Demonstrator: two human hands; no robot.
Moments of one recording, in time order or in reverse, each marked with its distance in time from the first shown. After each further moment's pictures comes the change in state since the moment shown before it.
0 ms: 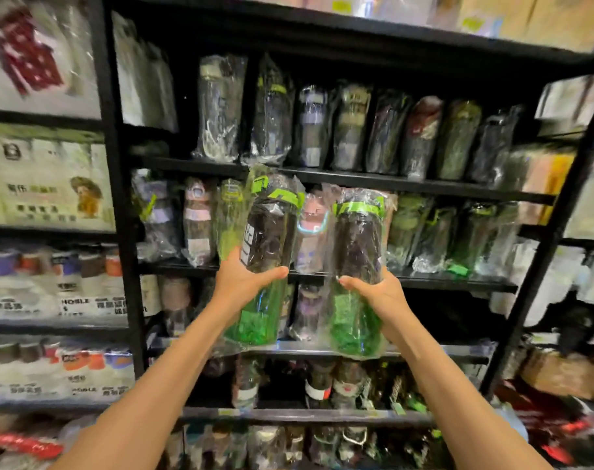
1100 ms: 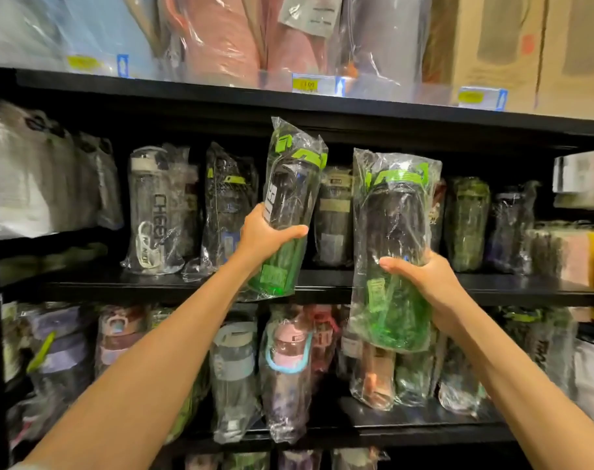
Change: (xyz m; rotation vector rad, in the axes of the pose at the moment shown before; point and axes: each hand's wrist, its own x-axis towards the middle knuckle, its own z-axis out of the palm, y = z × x) left_hand 0.340 0.130 0.110 0.019 -0.009 0.256; right_hand 0.272 -0.128 -0.081 0.038 0.027 -0.326
